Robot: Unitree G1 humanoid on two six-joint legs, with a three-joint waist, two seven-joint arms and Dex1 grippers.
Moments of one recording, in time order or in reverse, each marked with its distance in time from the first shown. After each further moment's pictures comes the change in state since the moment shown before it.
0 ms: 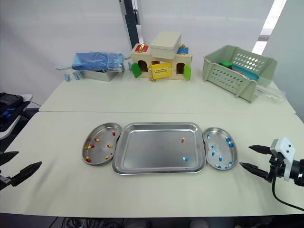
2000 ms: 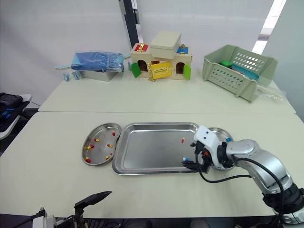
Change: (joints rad) left arm 0.367 -0.459 -0.592 -0.452 -0.219 -0.579 -0.329; right arm -0.453 0.202 0.591 -0.656 -0.061 0.885 -0.446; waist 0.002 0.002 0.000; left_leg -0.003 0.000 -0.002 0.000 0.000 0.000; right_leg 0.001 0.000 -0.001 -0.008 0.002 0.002
